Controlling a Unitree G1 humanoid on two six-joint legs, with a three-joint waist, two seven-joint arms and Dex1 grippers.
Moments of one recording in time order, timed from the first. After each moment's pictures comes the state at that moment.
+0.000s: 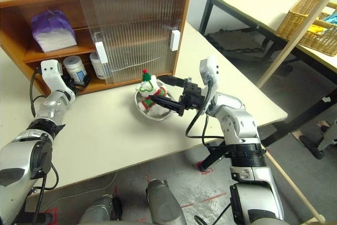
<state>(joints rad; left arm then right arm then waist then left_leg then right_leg) -0.87 0.35 0.25 1.22 -0.15 -0.19 -0.31 -0.50 -0.49 -0.04 0.13 0.57 0.30 1.19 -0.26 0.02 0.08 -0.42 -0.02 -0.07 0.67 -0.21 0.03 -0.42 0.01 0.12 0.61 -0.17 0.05</state>
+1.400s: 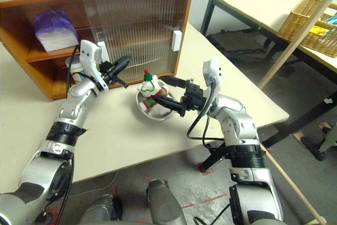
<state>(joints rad) -0.77 0.16 0.01 0.52 -0.20 -0.03 -0.49 -0.48 -0.48 -0.06 0.16 0.58 0.27 1.20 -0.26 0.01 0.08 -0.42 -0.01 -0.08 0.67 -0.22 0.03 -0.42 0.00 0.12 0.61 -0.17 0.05</state>
